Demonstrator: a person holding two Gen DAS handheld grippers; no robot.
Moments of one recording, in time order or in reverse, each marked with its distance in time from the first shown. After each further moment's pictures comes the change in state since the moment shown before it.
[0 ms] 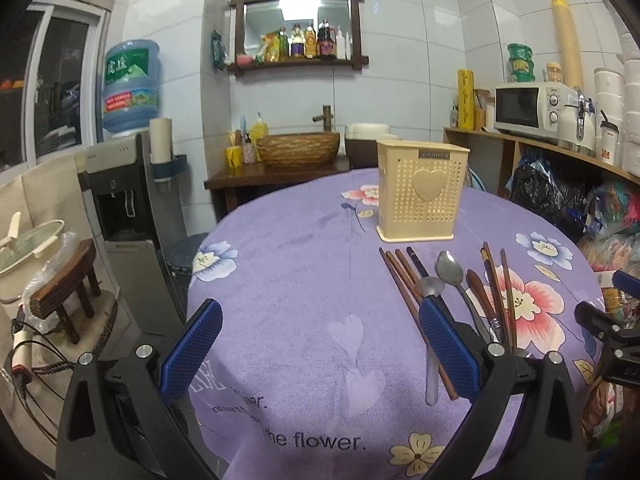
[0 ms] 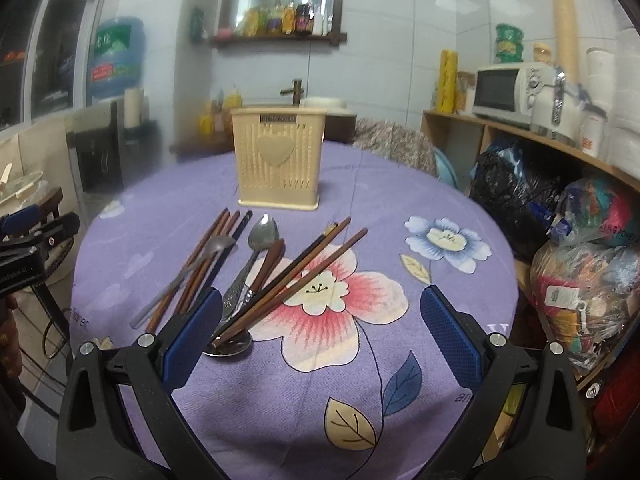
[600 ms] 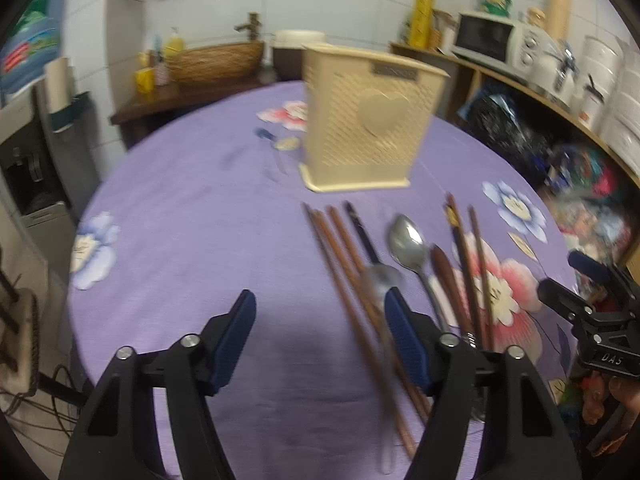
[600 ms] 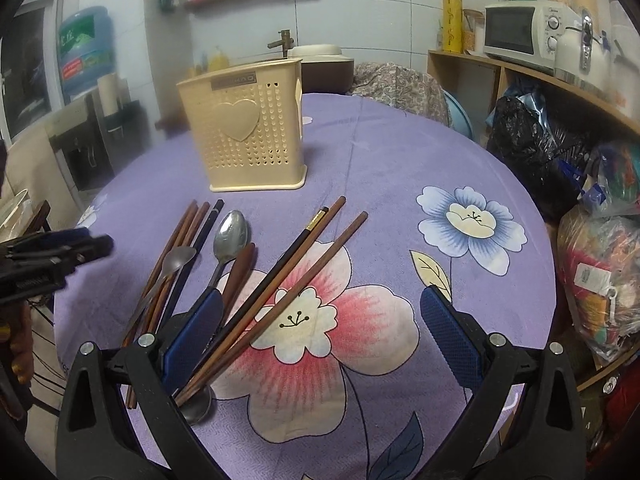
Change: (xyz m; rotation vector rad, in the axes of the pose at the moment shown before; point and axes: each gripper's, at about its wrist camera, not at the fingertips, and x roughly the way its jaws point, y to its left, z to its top) left arm 0.103 -0.042 0.032 0.063 0.364 -0.290; right arm 0.071 -0.030 0.037 0.102 0.157 0.049
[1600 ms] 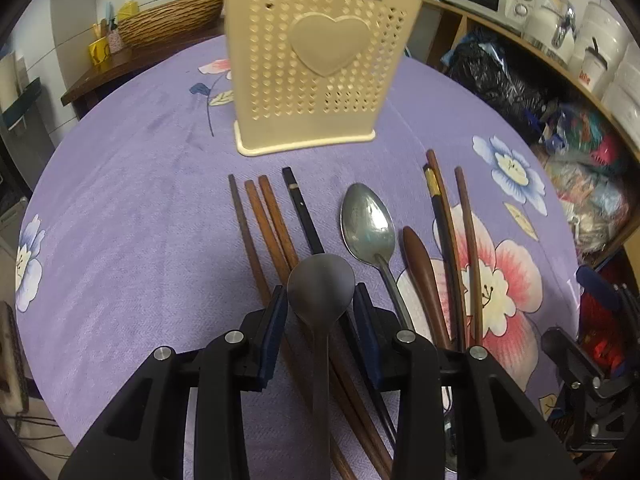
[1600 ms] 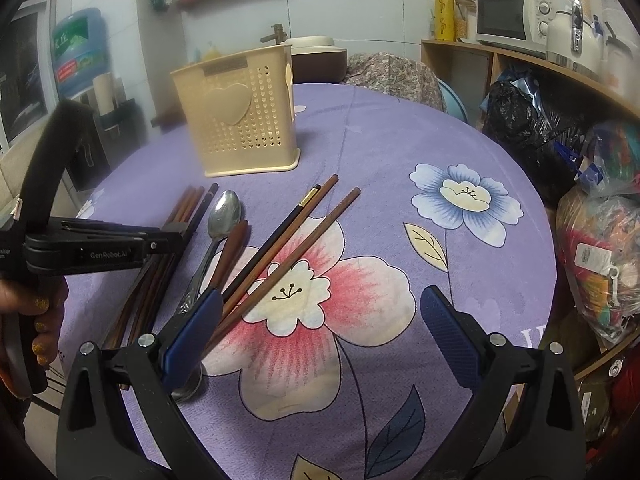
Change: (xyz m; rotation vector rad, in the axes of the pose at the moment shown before) left arm 0.053 -0.025 0.023 0.030 0.186 -0.065; right arm -0.001 -0.008 -0.016 0.032 0.014 0.000
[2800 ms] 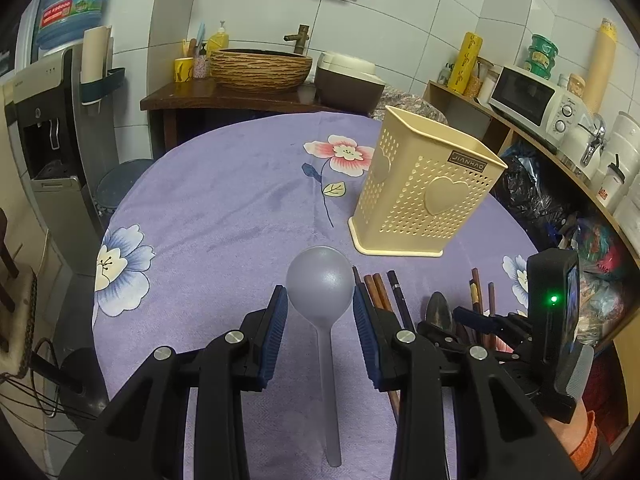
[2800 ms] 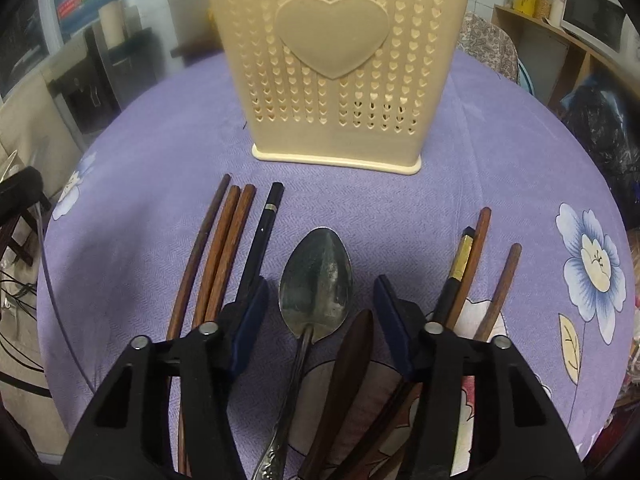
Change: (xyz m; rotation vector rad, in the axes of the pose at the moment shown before) left arm -0.074 0.083 0.004 -0.217 -0.273 0.061; right arm 0.128 0.096 0.066 -0.127 0.252 0.045
